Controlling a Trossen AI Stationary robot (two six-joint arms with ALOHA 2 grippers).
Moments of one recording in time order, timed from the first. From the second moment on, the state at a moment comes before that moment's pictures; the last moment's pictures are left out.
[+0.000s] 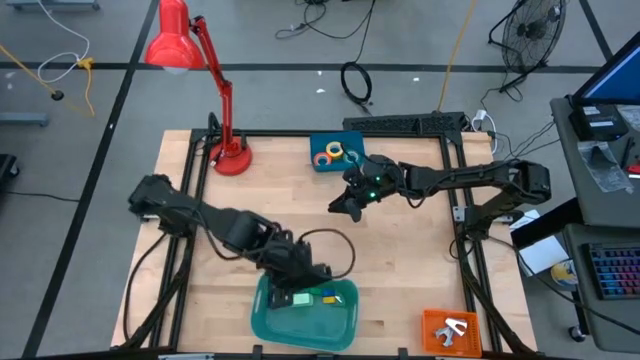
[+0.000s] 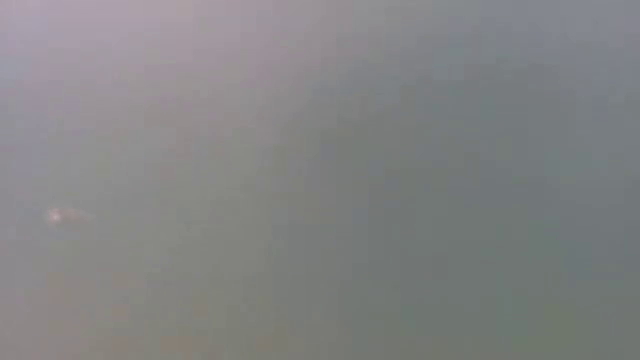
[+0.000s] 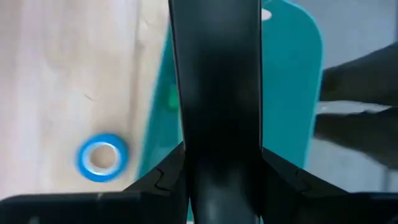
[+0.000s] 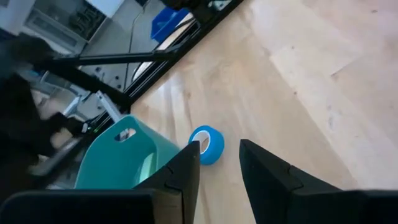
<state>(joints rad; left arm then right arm) -0.39 1.75 1.77 -1.09 0.10 -0.54 -0.19 1.49 0.89 0.14 -0.41 0.64</state>
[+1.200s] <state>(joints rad) -0.47 1.99 1.75 -0.92 0.25 -0.28 -0.24 1.49 0.89 0.13 -0.08 0.66</state>
